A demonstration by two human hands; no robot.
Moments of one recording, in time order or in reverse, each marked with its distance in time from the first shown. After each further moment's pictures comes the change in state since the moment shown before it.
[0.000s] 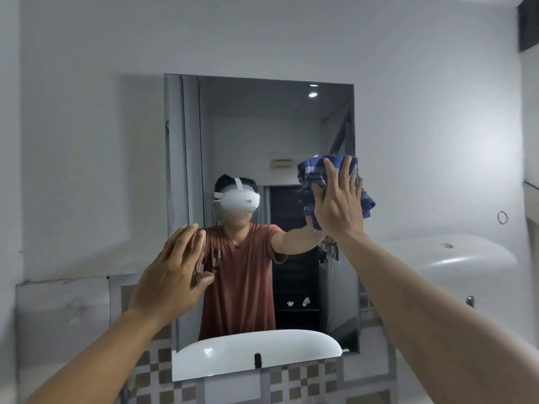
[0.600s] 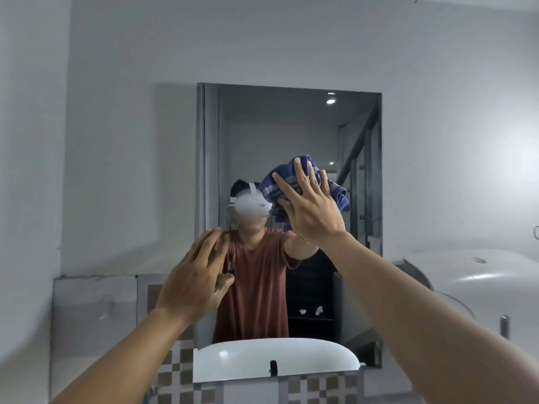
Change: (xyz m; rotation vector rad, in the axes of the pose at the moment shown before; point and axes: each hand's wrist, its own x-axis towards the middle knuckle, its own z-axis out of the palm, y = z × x) left_hand 0.000 -0.003 -0.001 -0.014 0.004 0.015; right_hand -0.001 -0.080 0.017 -0.149 -0.109 -0.505
